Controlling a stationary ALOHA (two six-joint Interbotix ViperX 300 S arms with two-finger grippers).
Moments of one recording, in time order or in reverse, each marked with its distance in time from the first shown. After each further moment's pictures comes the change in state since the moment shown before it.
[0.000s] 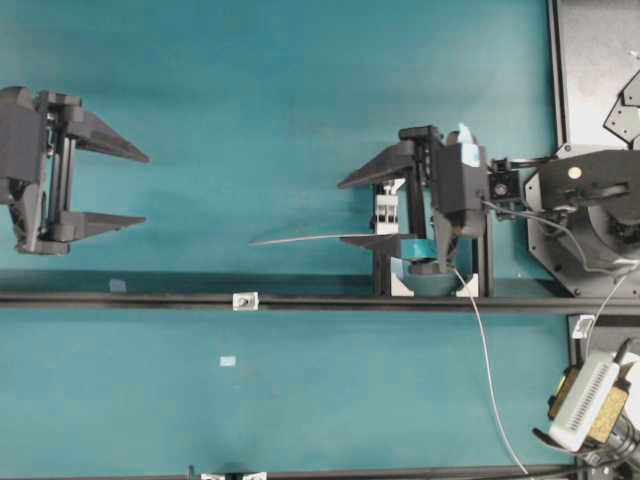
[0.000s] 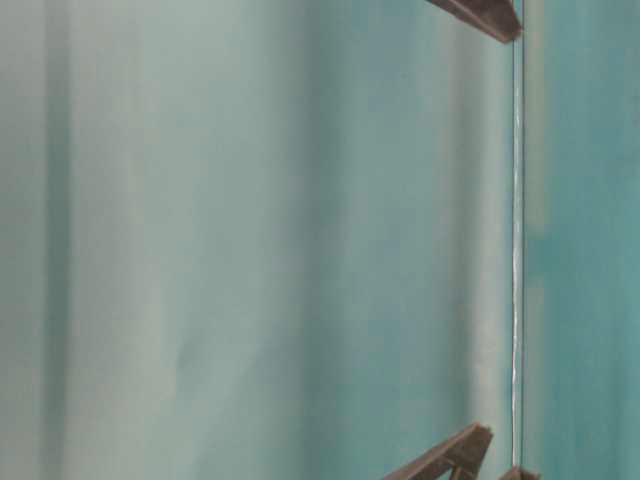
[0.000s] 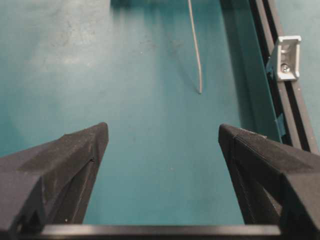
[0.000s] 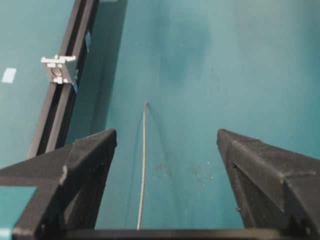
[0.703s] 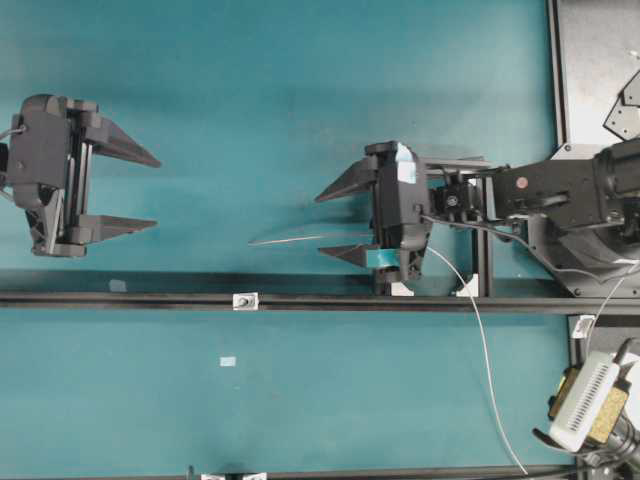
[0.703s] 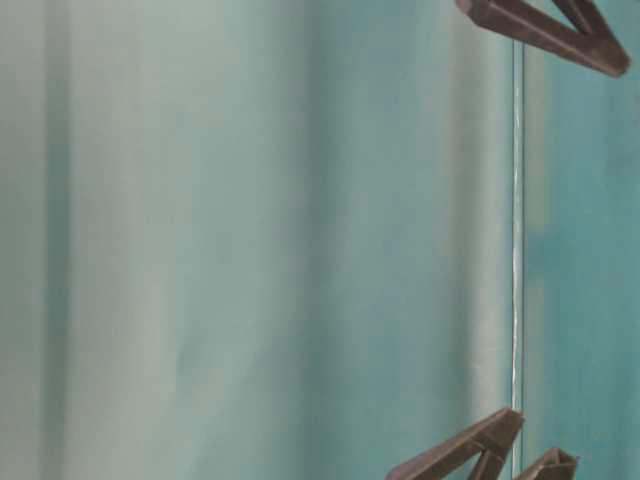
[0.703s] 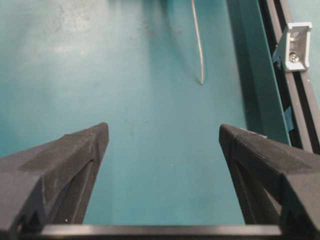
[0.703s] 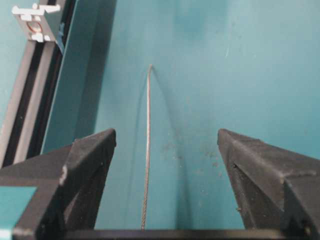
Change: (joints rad) left arm 0.000 0.067 -0.026 0.000 0.000 -0.002; right arm 0.008 0.221 -0.077 0.000 0.002 0.002
